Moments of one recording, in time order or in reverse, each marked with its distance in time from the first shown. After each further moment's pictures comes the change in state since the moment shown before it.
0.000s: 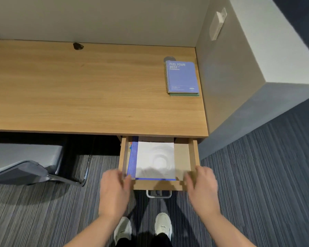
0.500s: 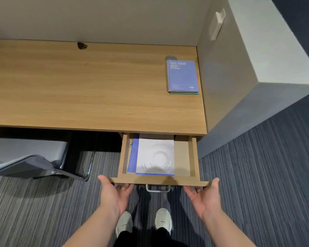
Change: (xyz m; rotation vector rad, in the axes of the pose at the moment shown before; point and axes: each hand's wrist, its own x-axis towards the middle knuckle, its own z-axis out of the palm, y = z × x) left_hand -0.003 0.017 0.002 -1.595 0.052 -1.157; right_hand -0.005 0.005 -0.009 1.724 -0.007 1.172
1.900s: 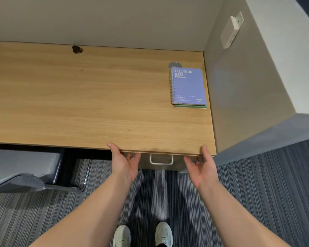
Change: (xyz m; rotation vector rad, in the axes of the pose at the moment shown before) left_hand 0.067 0.037 0.158 -0.060 -0.129 0.090; right_hand 0.077 -0.044 0.143 0.094 -0.169 -0.107
